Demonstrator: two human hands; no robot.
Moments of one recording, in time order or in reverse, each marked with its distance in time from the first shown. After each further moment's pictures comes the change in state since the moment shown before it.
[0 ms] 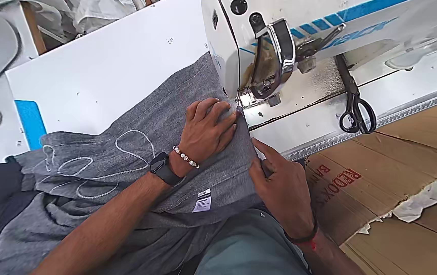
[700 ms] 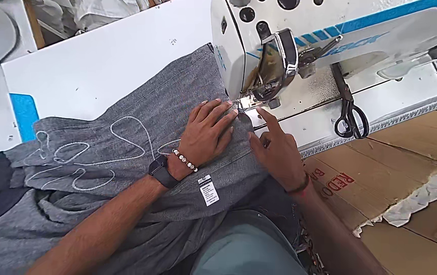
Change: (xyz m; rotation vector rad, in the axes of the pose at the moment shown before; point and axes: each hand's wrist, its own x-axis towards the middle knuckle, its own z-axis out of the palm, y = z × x) left_hand -0.005 0.001 0.003 -0.140 -0.062 -0.073; right_hand 0.058 0.040 0.015 -0.064 -0.119 -0.128
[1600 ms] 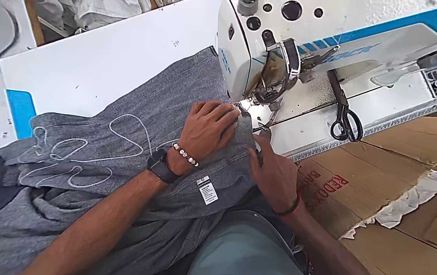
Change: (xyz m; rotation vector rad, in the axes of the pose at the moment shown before) left_hand 0.015 0.003 -0.015 0.058 0.018 0.051; right_hand -0.043 -0.016 0.013 -0.262 0.159 -0.018
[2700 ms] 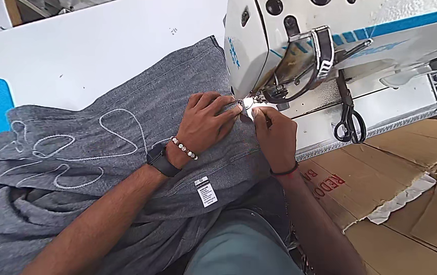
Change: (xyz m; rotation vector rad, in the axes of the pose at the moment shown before) left_hand 0.000 -0.017 0.018 -0.015 0.119 0.021; right_hand 0.074 0.004 0.010 0.297 0.038 0.130
